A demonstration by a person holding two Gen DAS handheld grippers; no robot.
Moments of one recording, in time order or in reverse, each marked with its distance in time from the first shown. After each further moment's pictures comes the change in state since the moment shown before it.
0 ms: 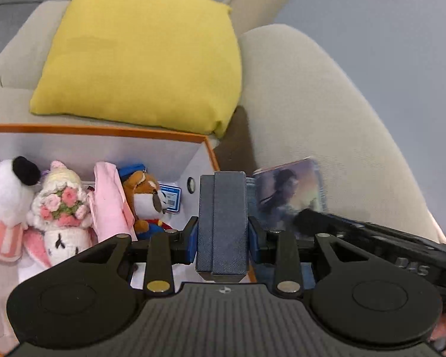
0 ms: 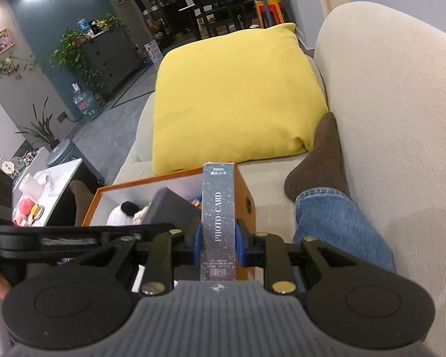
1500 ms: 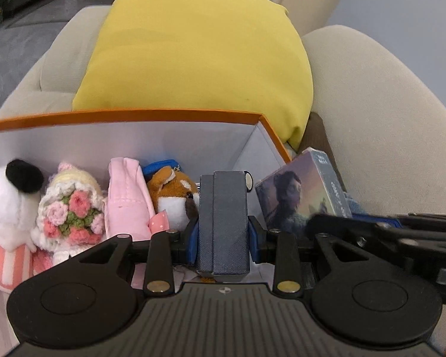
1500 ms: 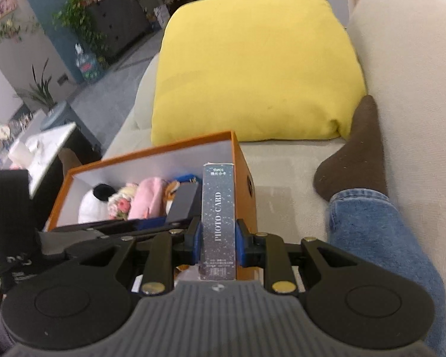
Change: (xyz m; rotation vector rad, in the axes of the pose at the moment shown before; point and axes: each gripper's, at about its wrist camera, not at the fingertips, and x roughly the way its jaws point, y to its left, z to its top) left arm 0.046 0.044 -0.009 -0.007 -0.093 0.218; right arm 0.096 0.035 0.005 -0.133 0.135 -0.021
